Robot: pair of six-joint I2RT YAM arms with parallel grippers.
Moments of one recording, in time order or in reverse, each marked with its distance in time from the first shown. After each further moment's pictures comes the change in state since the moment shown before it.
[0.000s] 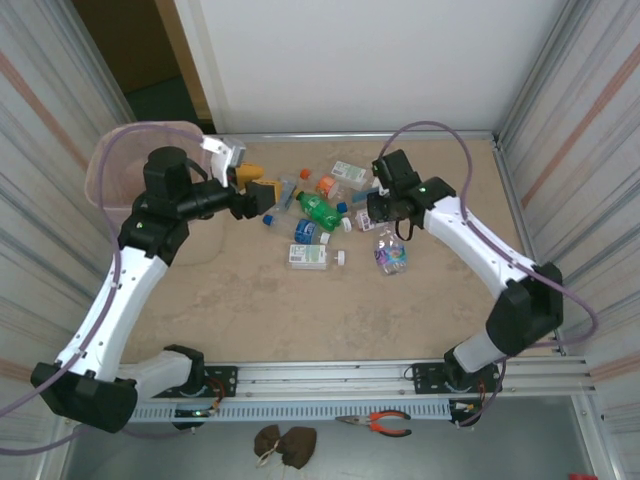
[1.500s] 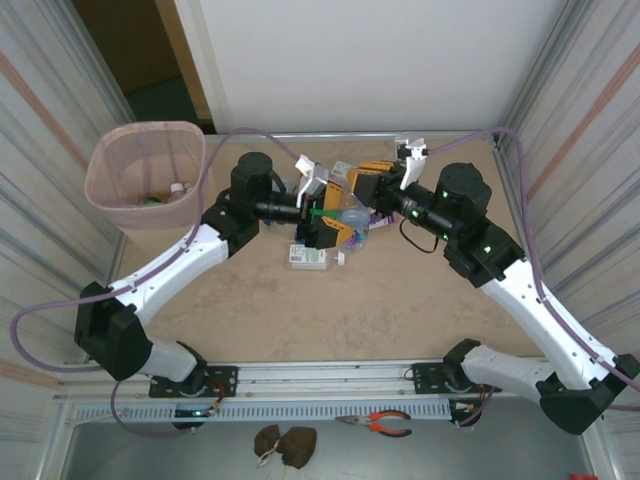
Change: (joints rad) left arm -0.336 0.303 -0.026 0.443 0.368 -0.010; right arm 0.135 -0.457 -0.132 0.576 -0.378 0.063
